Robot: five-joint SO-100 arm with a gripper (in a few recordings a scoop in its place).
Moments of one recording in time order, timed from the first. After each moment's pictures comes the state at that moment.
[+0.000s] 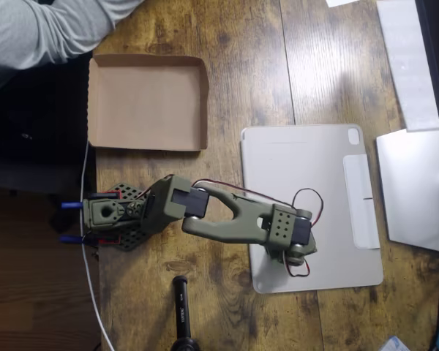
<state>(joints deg) 31.6 85.9 86.3 74.3 -29.6</state>
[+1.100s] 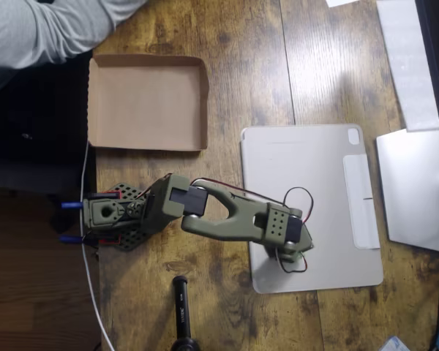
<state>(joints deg) 30.7 88.1 92.7 65.7 -31.6</state>
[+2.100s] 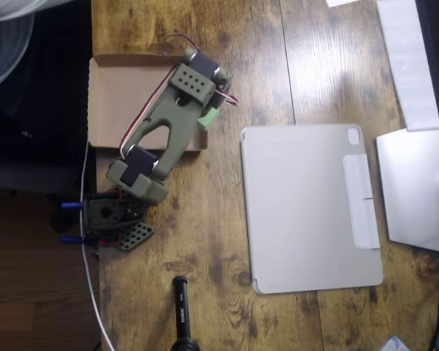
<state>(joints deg) -42.6 112.9 94.1 96.3 6.2</state>
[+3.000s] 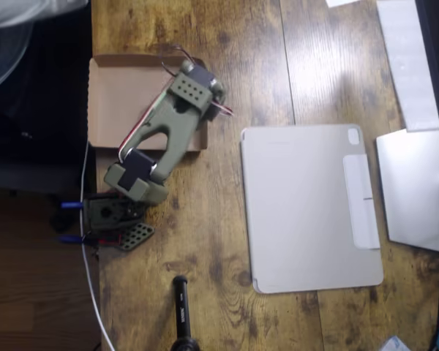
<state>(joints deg) -34.4 113.8 105.7 92.1 -3.7</state>
